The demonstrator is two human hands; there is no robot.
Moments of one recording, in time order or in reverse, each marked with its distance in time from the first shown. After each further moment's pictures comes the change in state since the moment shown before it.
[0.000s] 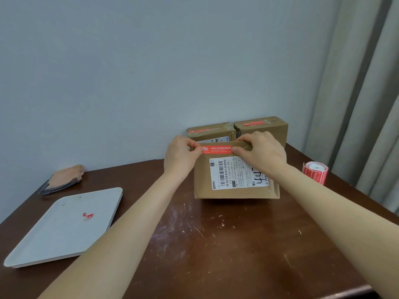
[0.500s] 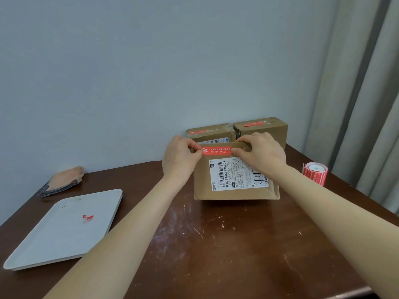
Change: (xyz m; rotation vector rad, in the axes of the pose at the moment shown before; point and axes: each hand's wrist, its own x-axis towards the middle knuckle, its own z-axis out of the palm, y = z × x) left_hand -0.008 0.006 -0.003 0.121 0.069 0.058; right_hand 0.000 0.000 0.000 0.005 0.009 0.002
